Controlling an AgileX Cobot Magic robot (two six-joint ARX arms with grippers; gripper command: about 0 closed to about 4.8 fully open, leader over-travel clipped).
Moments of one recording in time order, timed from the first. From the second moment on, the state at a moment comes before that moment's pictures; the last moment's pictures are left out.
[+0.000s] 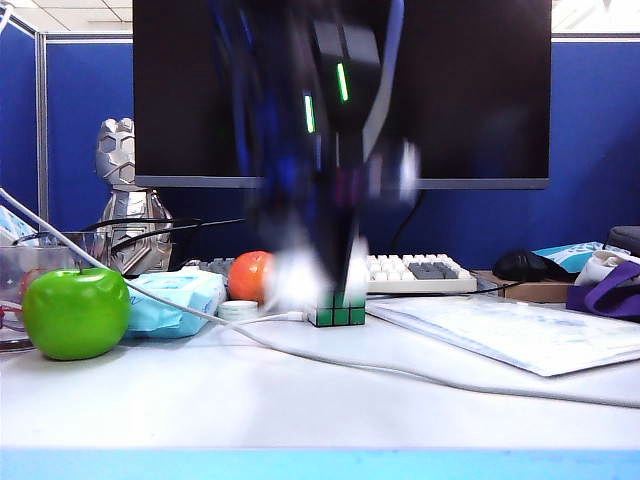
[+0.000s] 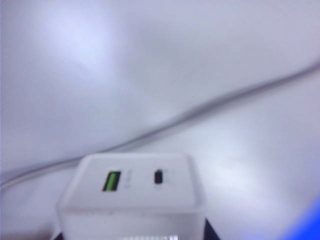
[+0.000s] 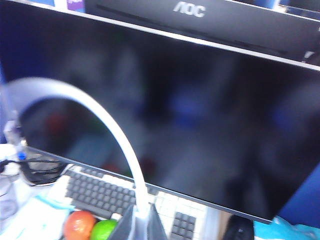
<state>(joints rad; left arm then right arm) -0.76 2.02 1.72 -1.04 0.08 0.22 0.66 1.56 2.41 -1.01 0.38 -0.06</state>
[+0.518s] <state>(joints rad) -0.76 1.57 1.72 -1.07 0.30 0.16 0.66 1.56 2.41 -0.93 0.41 -0.05</state>
